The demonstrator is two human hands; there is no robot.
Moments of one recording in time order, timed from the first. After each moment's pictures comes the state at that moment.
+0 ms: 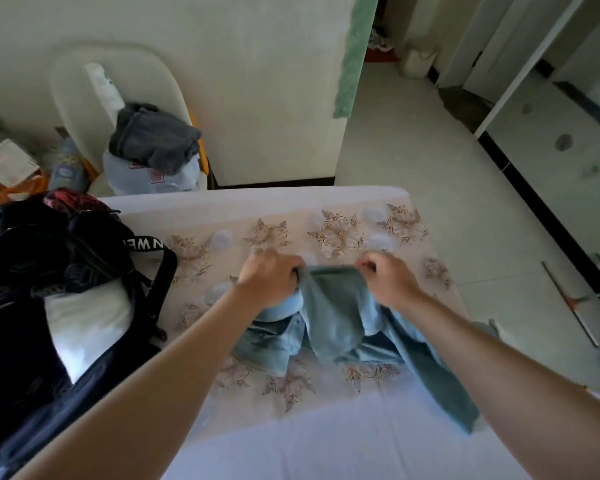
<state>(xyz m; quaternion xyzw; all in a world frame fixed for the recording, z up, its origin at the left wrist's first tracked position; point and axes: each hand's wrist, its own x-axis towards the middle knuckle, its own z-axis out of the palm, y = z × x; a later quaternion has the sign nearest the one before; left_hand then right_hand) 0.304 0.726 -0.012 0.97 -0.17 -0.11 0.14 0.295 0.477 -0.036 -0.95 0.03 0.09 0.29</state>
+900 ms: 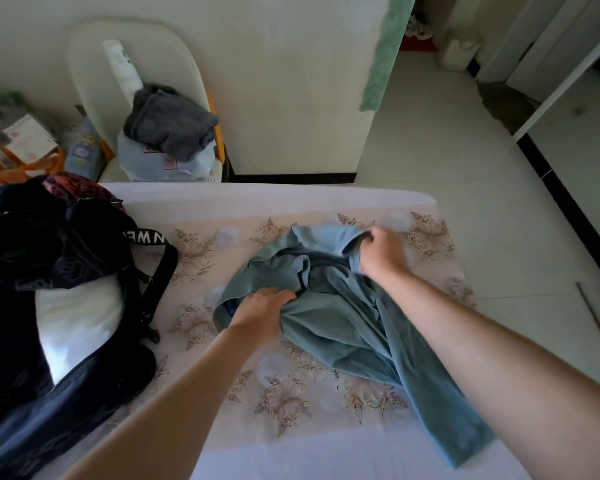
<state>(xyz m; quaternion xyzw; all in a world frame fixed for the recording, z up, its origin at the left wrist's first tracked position) 0.286 0.742 -0.103 0.96 -0.10 -0.17 0.20 0.386 0.513 -0.050 -0.92 0.14 0.07 0.36</state>
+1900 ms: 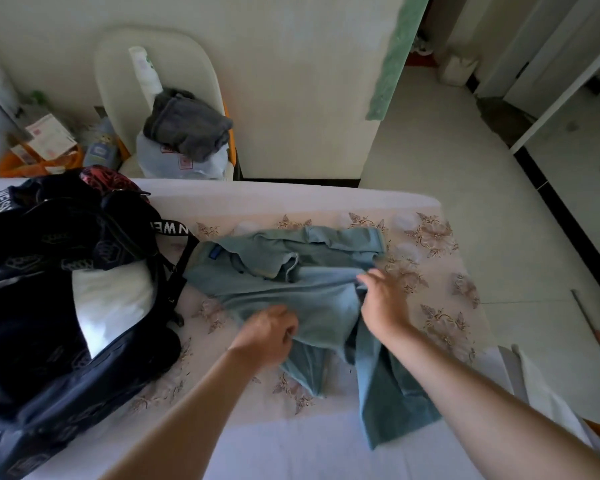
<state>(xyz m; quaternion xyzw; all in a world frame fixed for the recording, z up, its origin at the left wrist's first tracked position) 0.213 0.766 -0.089 0.95 -0.13 -0.13 0.25 0.280 0.525 -0.076 -0.98 -0.04 0.05 0.17</state>
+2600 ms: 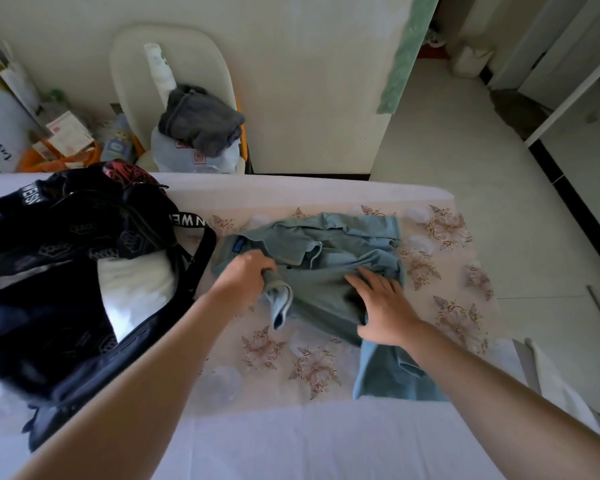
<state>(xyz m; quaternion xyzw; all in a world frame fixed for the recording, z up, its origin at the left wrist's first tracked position) 0.269 0.824 -0.026 0.95 0.02 -0.17 0.26 0.260 0.524 -0.085 -0.96 -0.20 0.17 0.04</state>
